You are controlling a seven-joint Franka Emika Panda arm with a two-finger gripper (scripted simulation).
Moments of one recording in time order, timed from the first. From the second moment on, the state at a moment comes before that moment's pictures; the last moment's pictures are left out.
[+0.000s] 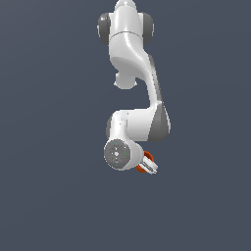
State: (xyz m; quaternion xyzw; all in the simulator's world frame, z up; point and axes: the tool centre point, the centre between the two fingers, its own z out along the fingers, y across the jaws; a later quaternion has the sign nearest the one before) arm 0.046 0.055 0.072 -0.91 0.33 0.25 0.06
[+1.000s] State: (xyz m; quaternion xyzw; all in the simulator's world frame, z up) arm 0.039 0.015 0.133 -0.92 0.33 0.22 0.05
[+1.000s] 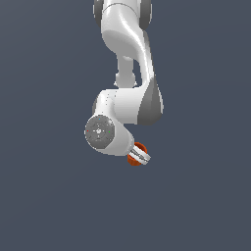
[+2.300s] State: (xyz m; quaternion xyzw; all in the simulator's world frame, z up) arm -0.014 -0.156 0.427 -0.95 0.28 0.11 0.04
